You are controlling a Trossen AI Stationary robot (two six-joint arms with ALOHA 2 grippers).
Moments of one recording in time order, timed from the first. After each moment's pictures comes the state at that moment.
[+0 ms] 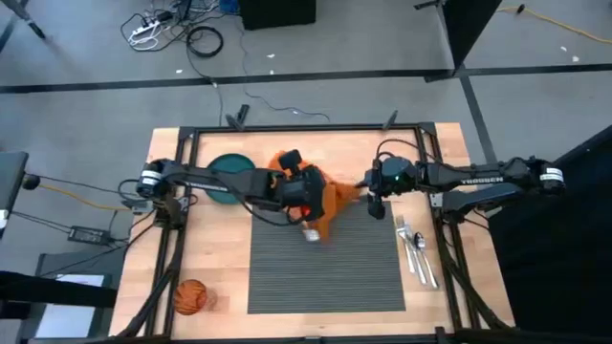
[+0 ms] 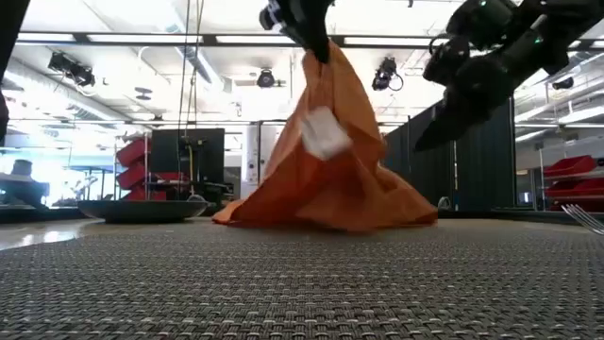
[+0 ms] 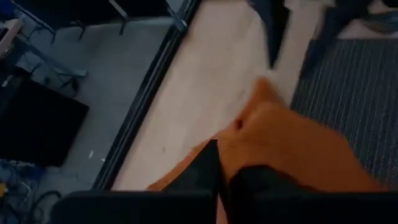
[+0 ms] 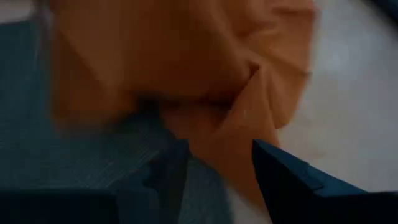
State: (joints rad) left arm -0.11 1.80 1.72 -0.79 -0.68 -0.14; right arm -0.13 1.04 0.50 -0.10 -0.02 0.03
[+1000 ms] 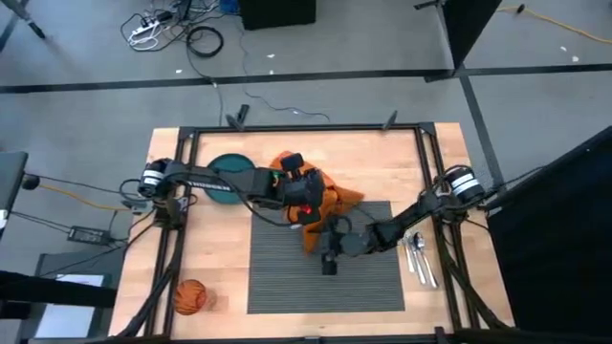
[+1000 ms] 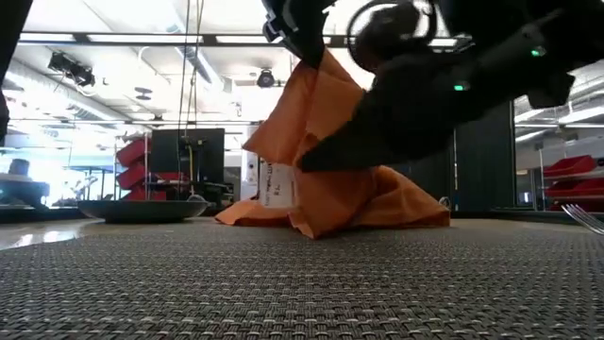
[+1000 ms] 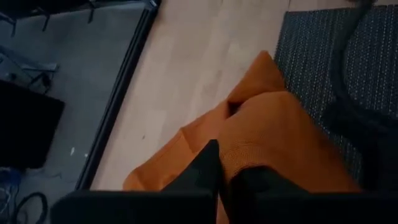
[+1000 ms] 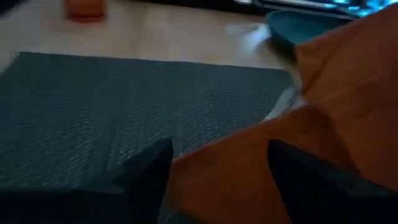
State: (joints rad) left arm -0.10 1.82 1.71 -0.83 -0.56 -0.11; right arm 0.40 1.90 0.83 0.65 0.57 0.07
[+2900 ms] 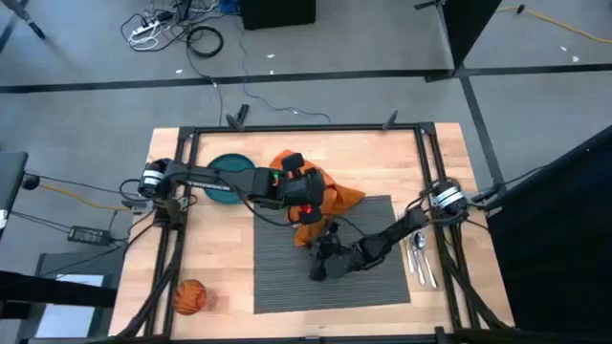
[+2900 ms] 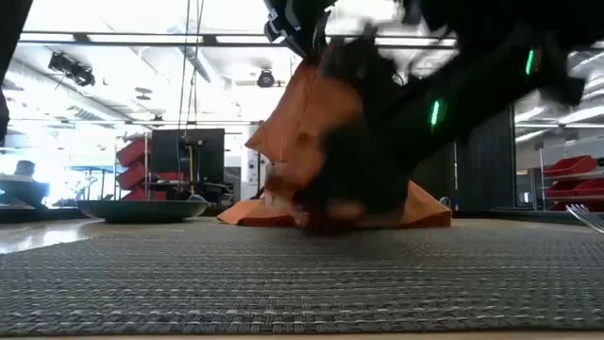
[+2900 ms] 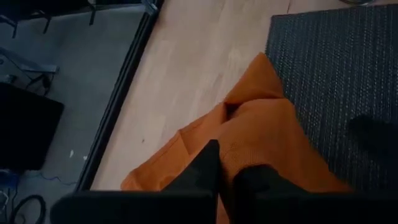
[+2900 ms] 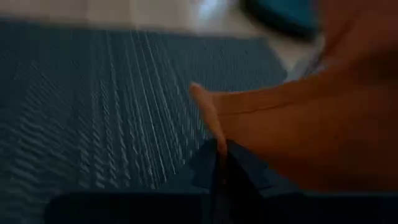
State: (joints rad) left arm -0.10 1.82 1.71 -0.82 -0.56 -0.11; right arm 0.47 1.96 1.01 0.35 0.79 0.17
